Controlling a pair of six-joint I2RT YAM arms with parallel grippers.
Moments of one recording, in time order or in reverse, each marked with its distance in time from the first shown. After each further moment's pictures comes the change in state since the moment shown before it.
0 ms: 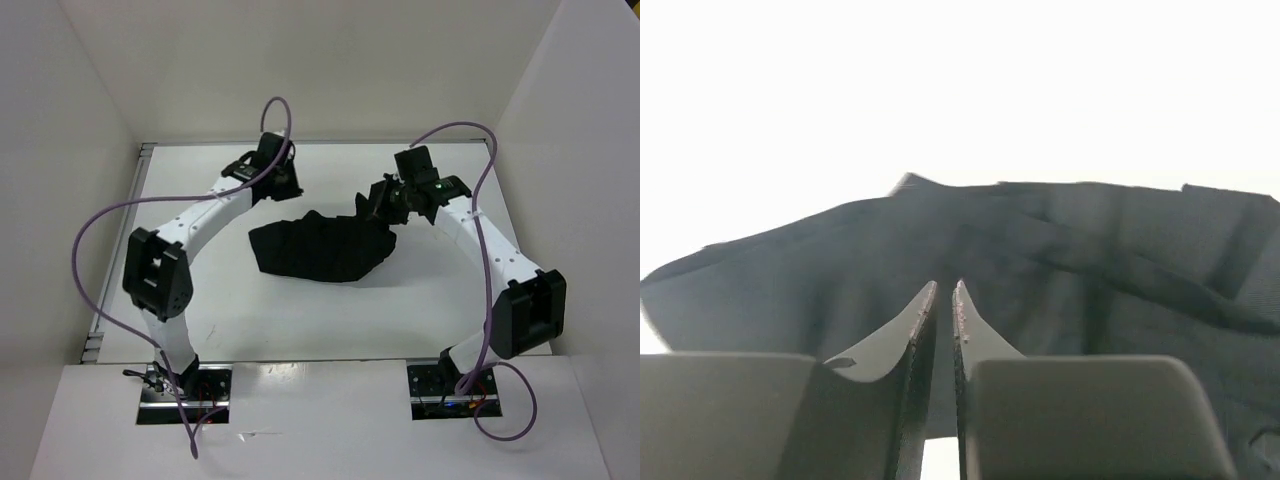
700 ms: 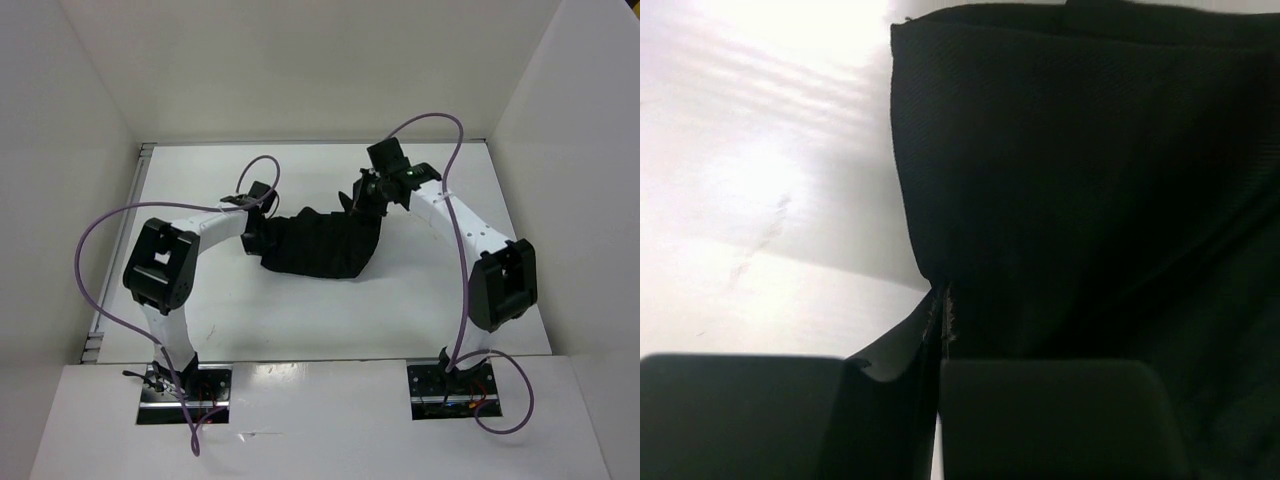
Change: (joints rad) left arm 0.099 0.000 -0.427 -0.069 -0.147 -0.103; right arm 0.072 0.183 0.140 -0.003 0.024 -0.001
